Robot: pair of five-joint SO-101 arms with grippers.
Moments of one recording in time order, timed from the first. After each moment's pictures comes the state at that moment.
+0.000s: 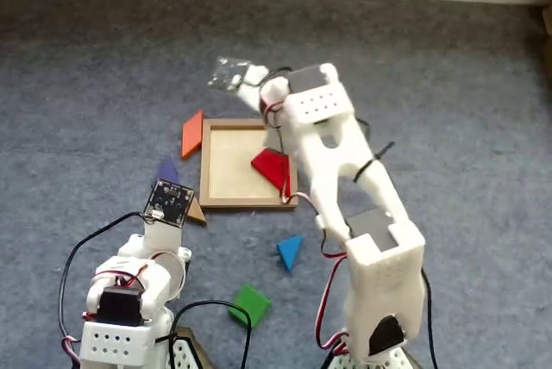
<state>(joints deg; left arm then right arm) -0.5 -102.4 96.0 74.6 -5.6 -27.8 24.9 -19.2 75.1 51.9</state>
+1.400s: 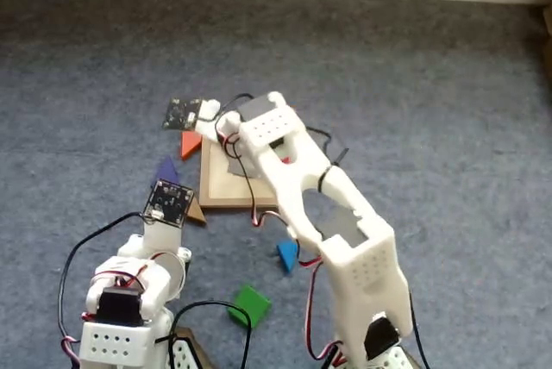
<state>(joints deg) -0.5 -102.4 96.0 74.6 -5.6 -36.5 28.3 -15.7 68.2 52.1</state>
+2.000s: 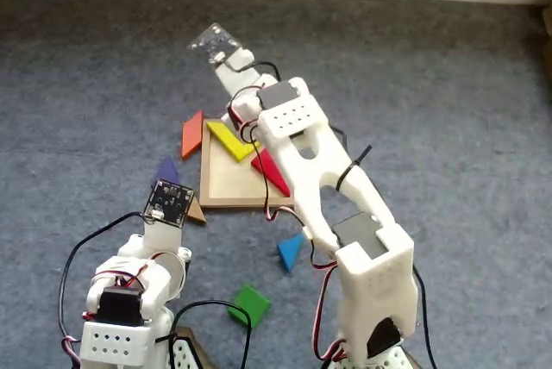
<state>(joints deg) -0.5 -102.4 96.0 74.6 -5.6 -32.8 23.9 -14.7 56.0 21.0</state>
